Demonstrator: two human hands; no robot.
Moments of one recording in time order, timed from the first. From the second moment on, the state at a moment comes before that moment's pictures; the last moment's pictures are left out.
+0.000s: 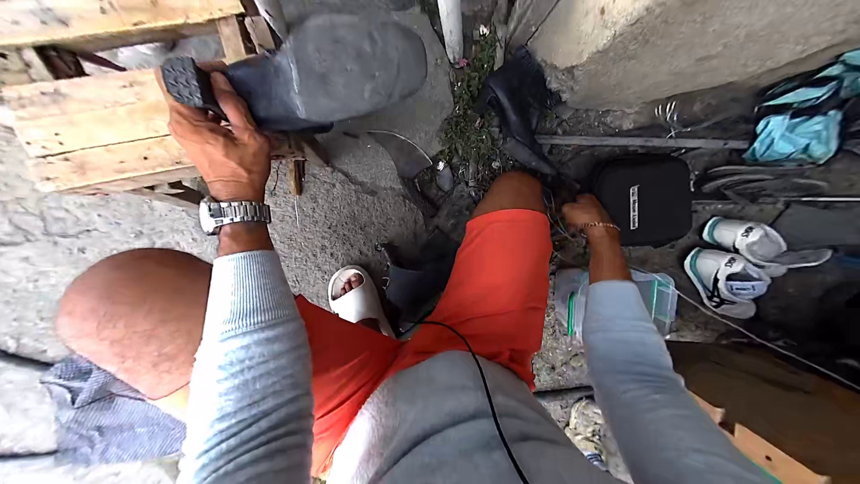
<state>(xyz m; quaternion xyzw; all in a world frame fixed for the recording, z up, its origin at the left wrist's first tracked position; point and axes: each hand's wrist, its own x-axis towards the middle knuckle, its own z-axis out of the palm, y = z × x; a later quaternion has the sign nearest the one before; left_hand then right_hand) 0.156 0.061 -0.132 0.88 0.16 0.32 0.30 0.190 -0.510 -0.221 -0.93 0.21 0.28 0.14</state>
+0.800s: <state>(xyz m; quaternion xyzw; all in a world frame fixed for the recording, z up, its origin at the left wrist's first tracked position) 0.163 0.072 -0.142 0.83 0.16 0.38 0.37 0.123 -0.268 -0.037 -0.72 -0.21 0.15 0.65</state>
